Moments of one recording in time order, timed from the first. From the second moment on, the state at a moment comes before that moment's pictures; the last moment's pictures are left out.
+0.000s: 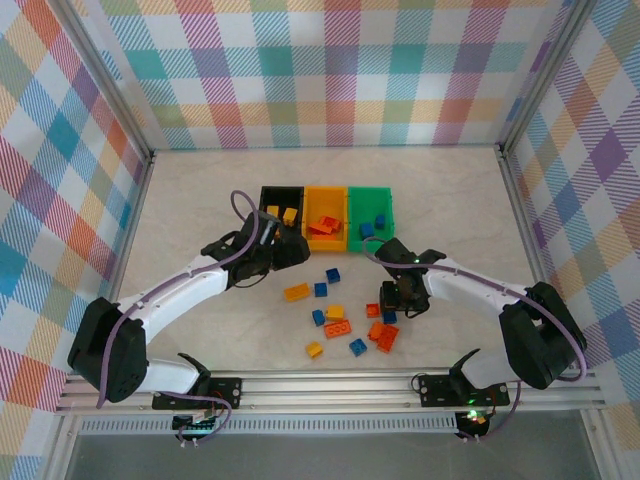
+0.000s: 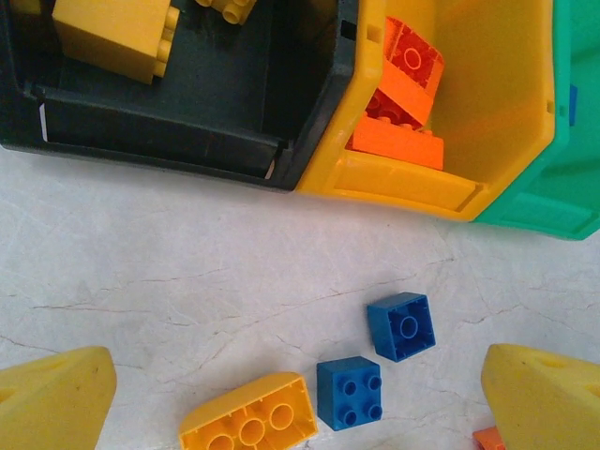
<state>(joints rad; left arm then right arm) -0.58 1.35 0.90 -0.43 -0.02 -0.76 0.63 1.40 0.78 -0.80 0.06 0.62</state>
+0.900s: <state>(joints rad) -0.58 1.35 0.89 -0.42 -0.02 -0.76 0.61 1.43 0.75 -0.75 0.02 0.63</state>
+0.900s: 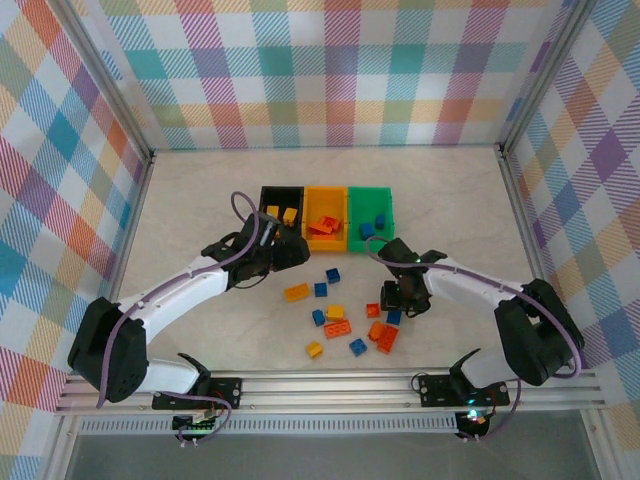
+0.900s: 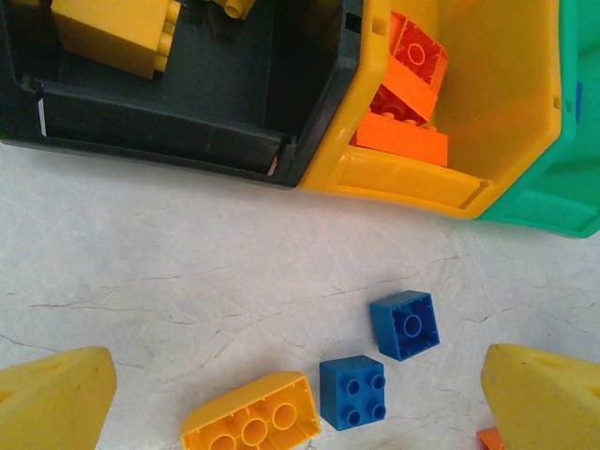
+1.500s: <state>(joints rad) -0.58 1.34 0.87 -0.42 -0.01 -0.76 0.55 1.44 0.99 -0.76 0.00 0.57</state>
